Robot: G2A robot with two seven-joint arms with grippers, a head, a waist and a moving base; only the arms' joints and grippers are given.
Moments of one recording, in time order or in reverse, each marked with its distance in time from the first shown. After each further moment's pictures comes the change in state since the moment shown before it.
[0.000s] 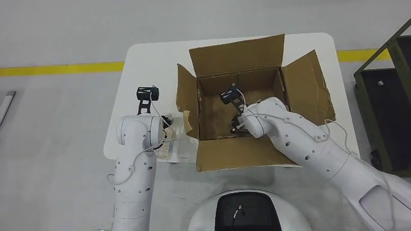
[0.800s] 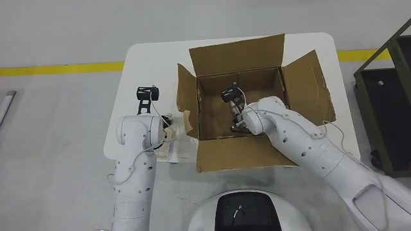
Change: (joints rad) left arm 0.000 0.000 0.000 0.000 0.000 0.000 0.000; right arm -0.008 -0.036 0.075 0.045 0.033 -0.023 -0.050
